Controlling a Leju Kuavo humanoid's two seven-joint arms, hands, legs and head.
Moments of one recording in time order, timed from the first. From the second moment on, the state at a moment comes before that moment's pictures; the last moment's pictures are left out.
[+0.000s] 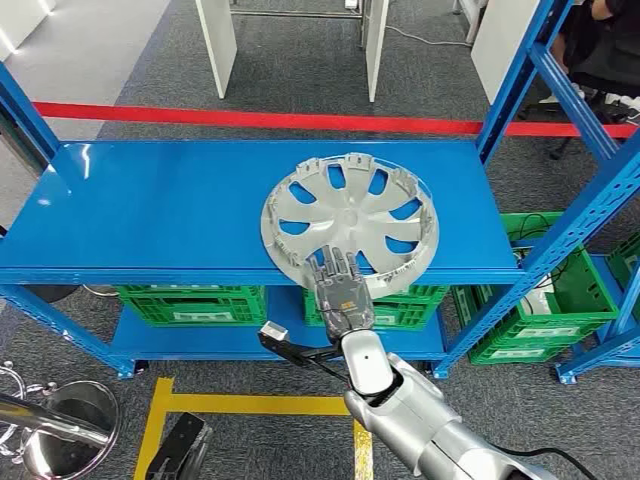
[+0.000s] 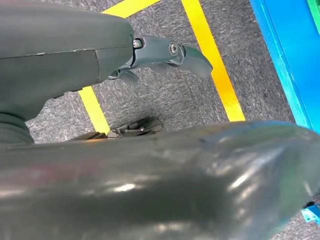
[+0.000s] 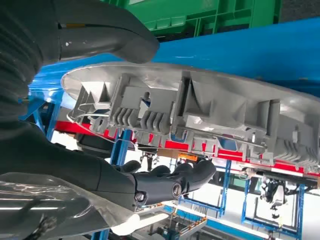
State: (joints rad) left arm 0.14 0.43 -1.15 -1.30 0.48 0.59 0.07; right arm -0.54 0.21 0.88 -0.70 1.22 -0.26 0.24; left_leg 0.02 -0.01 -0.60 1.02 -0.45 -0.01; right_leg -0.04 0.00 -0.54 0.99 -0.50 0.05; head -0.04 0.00
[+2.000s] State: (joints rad) left arm 0.12 0.43 -1.17 -1.30 0.49 0.58 0.02; right arm -0.51 0.21 0.86 -0.79 1.26 -0.51 0.11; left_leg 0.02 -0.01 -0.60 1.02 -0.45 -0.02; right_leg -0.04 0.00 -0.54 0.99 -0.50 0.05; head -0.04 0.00
